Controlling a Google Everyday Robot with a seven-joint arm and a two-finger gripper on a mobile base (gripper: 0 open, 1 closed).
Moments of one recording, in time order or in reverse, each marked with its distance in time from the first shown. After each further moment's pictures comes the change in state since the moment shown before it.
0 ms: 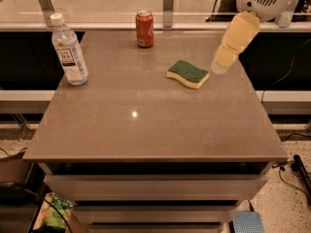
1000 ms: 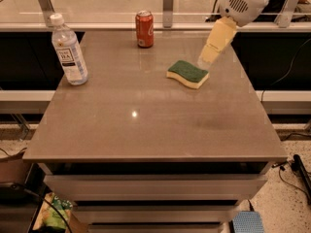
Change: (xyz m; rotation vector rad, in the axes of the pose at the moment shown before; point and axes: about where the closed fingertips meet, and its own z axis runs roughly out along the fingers) arm -0.021 -0.040 0.052 -0.020 0.036 0.073
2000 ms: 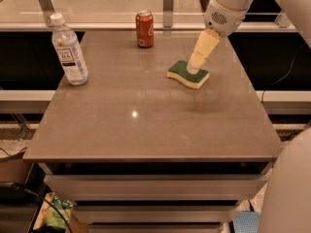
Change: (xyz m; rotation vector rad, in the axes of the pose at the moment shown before) arm -0.017 -0.019 0.059 -0.057 0.038 0.017
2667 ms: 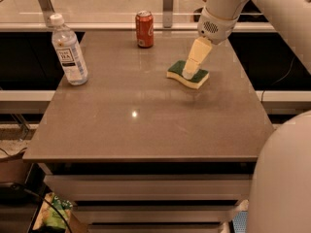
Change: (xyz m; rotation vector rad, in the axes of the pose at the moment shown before) arm -0.008 -0.004 0.032 -0.013 0.036 0.006
